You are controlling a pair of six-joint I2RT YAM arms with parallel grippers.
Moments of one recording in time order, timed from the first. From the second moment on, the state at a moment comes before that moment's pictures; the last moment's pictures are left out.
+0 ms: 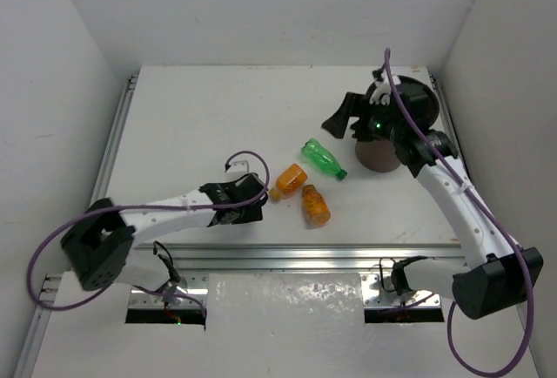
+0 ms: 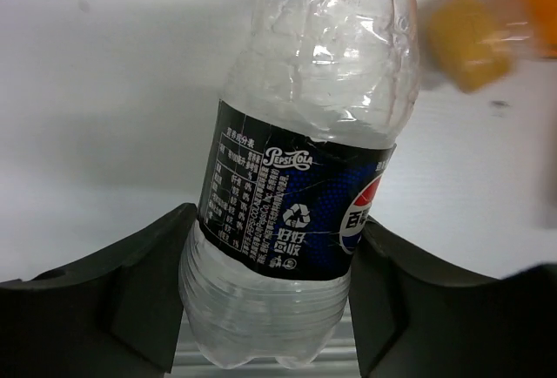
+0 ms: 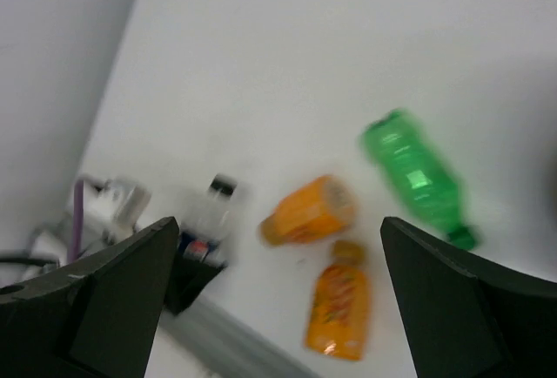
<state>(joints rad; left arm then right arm) -0.84 1.42 0.74 -0.51 -0.38 -0.92 0.25 1.23 1.20 -0.45 -0.25 0.37</state>
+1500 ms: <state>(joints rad) -0.86 0.79 0.75 -0.23 -0.04 -0.59 0.27 1.34 1.51 -0.43 0.34 0.30</state>
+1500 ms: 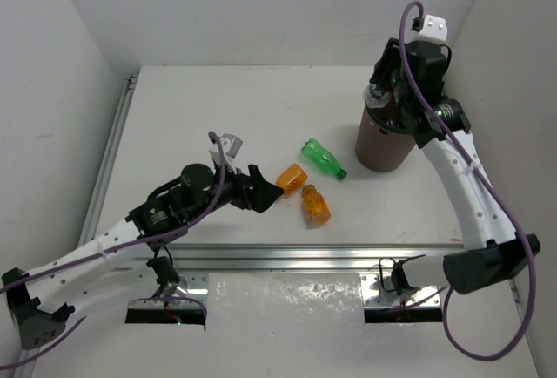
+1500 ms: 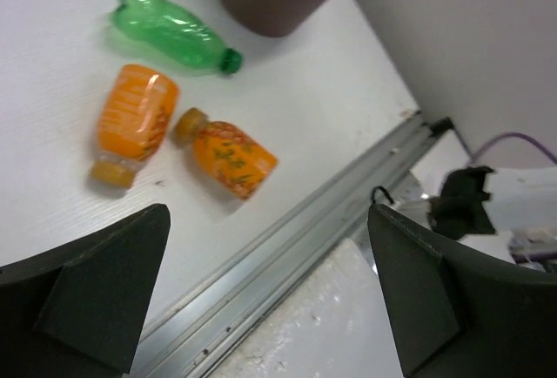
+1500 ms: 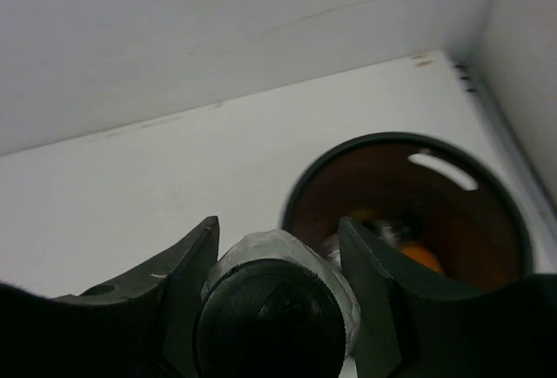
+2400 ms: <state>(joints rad) -0.83 1.79 1.26 -0.40 -0.28 -0.36 0.36 1.11 1.24 -0.65 0.25 0.23</state>
